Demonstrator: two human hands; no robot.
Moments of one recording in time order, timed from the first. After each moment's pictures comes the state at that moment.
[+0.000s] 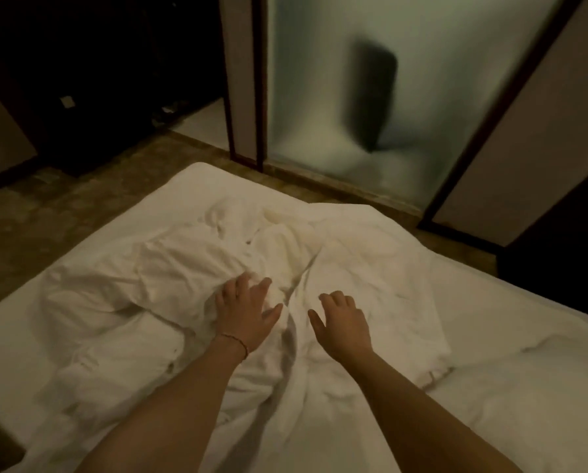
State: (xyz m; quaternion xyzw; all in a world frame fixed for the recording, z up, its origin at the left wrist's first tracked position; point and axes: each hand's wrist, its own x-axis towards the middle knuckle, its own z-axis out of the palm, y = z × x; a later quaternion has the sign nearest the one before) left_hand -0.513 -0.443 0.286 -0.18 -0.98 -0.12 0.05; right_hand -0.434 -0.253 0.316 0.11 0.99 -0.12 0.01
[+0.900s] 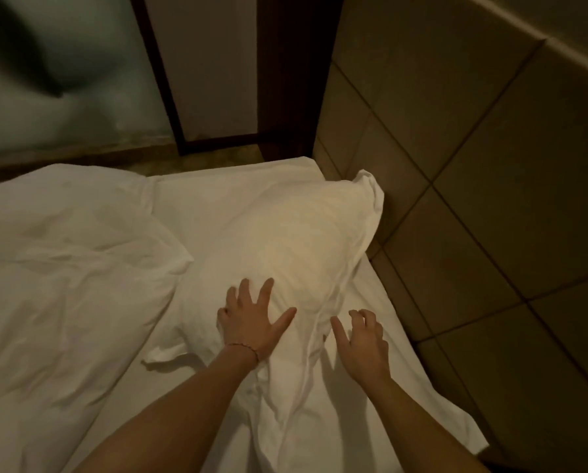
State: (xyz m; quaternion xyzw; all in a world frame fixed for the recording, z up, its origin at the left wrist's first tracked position) left_hand -0.099 0.022 0.227 -0.46 -0.86 -0.08 -0.22; right_hand 0.109 0.096 0.222 0.62 0.75 -0.24 -0.02
